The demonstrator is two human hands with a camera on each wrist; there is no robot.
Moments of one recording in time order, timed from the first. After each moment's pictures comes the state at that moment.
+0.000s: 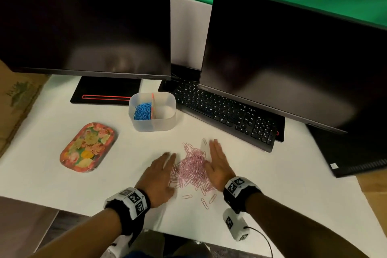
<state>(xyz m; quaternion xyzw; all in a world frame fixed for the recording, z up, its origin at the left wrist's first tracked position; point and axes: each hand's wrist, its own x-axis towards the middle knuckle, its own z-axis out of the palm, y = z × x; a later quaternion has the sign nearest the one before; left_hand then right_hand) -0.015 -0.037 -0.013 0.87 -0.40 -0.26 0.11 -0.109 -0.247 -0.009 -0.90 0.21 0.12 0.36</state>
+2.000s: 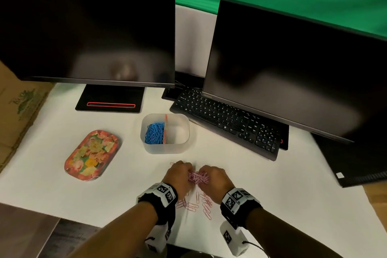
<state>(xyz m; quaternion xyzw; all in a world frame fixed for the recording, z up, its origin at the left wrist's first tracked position) -0.012 -0.101 -0.004 0.88 -0.29 -0.31 0.22 -0.100 -0.229 0.005 -0.90 0.21 0.15 0.34</state>
